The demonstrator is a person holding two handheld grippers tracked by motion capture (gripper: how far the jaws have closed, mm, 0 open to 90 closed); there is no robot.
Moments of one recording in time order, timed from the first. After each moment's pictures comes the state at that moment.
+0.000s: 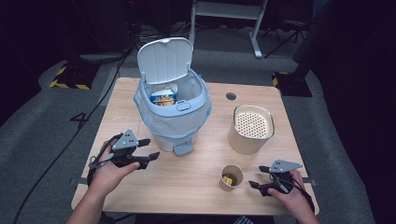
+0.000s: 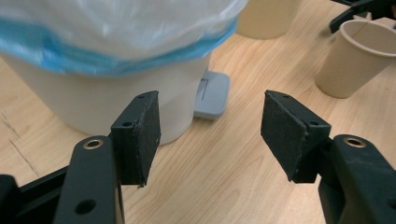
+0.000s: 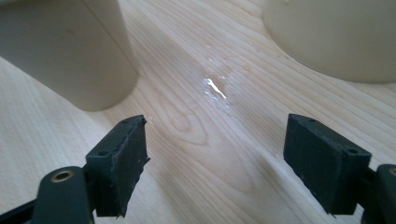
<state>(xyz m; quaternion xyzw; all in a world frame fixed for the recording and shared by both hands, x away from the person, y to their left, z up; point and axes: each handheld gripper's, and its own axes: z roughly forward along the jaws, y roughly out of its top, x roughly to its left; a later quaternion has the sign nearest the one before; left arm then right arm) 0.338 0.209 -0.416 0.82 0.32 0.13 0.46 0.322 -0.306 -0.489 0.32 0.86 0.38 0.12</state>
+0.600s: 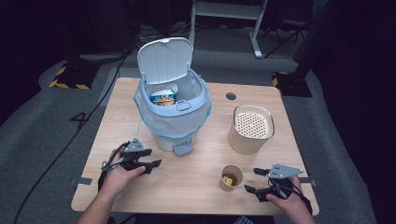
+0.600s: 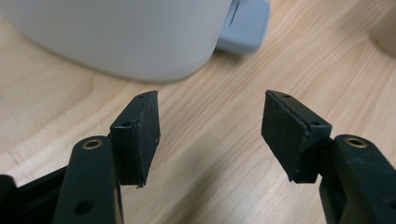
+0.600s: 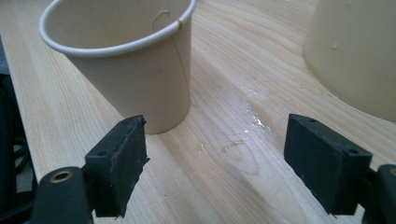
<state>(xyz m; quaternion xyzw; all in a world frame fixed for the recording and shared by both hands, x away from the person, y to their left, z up) 0.355 0.204 -0.484 0.84 0.37 0.09 0.40 0.306 -0.291 -0.481 0.28 0.85 0.43 0.11</state>
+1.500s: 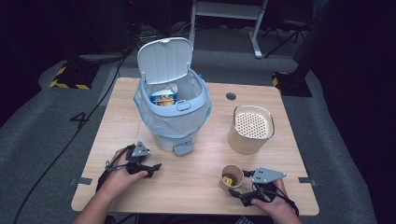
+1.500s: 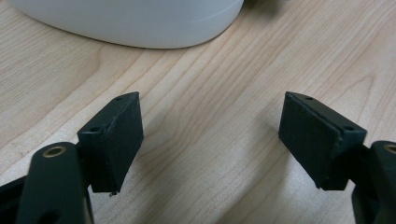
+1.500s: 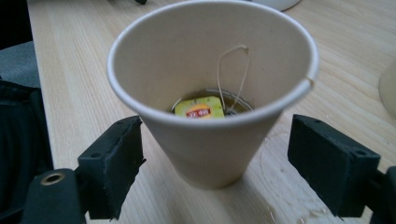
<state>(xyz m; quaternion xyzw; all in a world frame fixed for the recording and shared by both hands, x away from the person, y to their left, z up) 0.360 0.200 -0.504 0.86 0.35 0.13 0.35 0.299 -0.243 -0.490 0.24 0.85 0.46 0.11</state>
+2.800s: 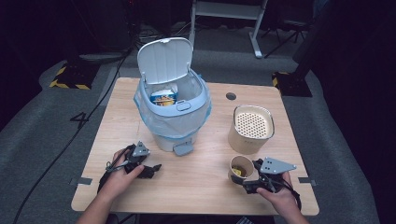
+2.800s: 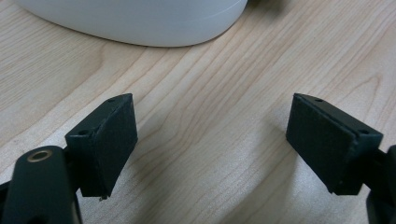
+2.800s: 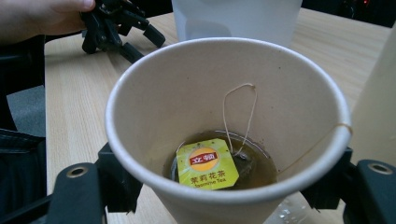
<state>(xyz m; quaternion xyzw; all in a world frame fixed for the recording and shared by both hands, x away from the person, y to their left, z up) 0.360 0.199 -0.504 0.86 0.35 0.13 0.35 0.319 -0.254 -0.462 0.23 0.81 0.53 0.12</state>
